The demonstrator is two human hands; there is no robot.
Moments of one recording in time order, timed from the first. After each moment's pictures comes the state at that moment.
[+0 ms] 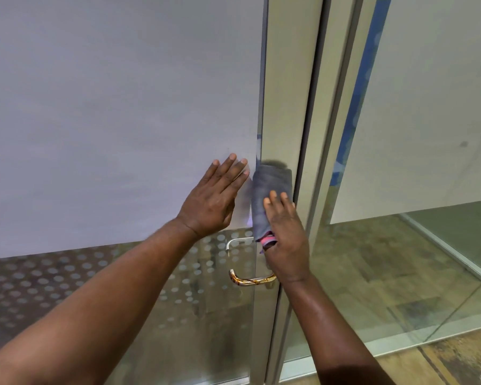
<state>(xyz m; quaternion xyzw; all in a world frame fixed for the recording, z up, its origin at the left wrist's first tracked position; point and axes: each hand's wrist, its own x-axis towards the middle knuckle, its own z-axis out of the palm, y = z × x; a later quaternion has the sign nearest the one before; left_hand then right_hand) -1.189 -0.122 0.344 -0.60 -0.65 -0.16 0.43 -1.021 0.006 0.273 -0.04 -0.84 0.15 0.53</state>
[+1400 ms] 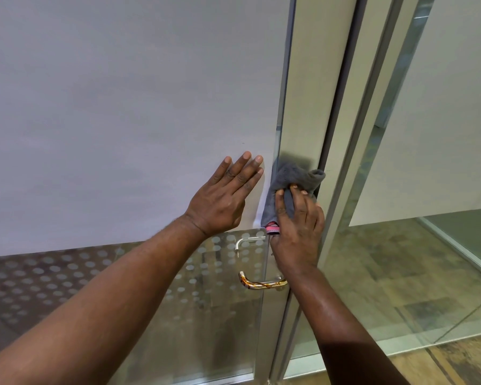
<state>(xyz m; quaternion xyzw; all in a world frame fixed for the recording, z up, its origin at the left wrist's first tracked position) -1.206 -0.118 0.338 -0.59 -0.65 -0.07 0.48 -1.061 0.021 0.254 -0.23 -0.85 -0.08 0.46</state>
